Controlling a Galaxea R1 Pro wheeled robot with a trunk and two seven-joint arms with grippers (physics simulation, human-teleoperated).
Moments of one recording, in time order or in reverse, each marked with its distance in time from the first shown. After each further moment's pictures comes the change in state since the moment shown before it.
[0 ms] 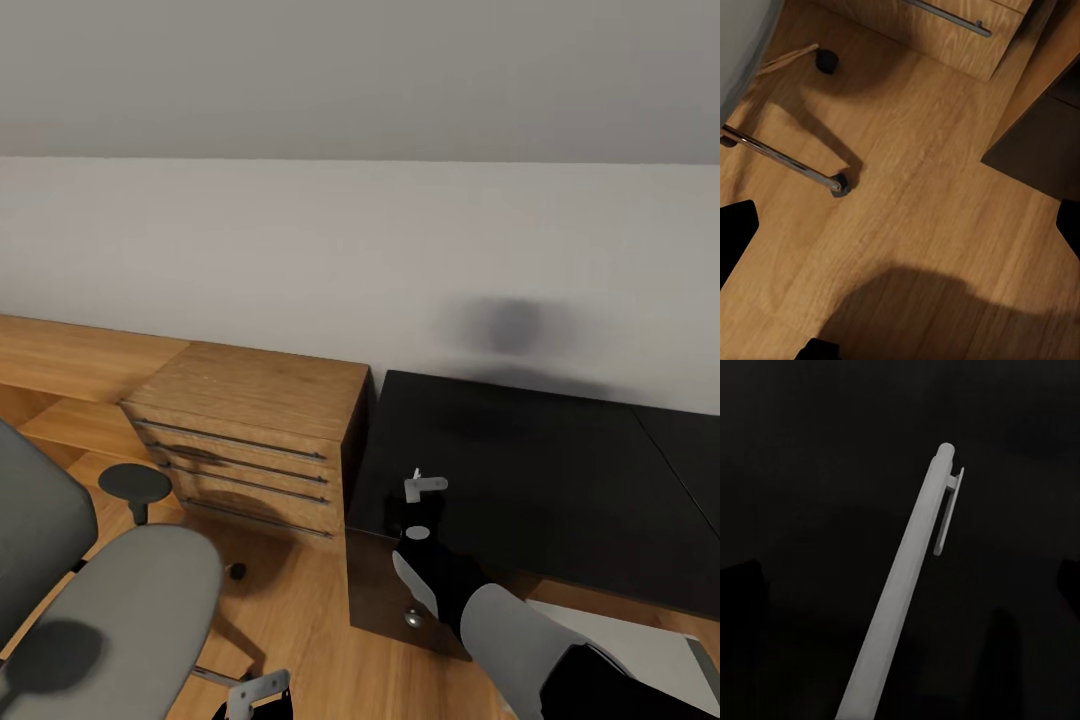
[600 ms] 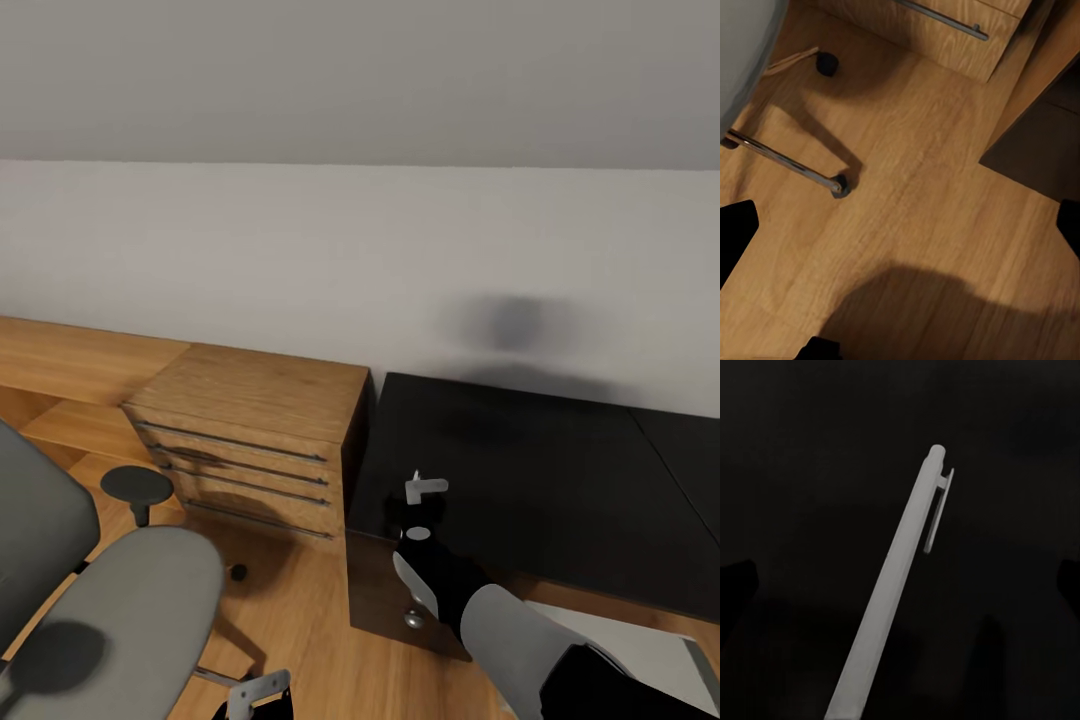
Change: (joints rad) left arm 0.000 0.000 0.000 0.000 -0.001 -0.001 -0.003; right arm 0.000 0.000 -0.001 0.007 -0.009 0.009 0.000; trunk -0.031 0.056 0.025
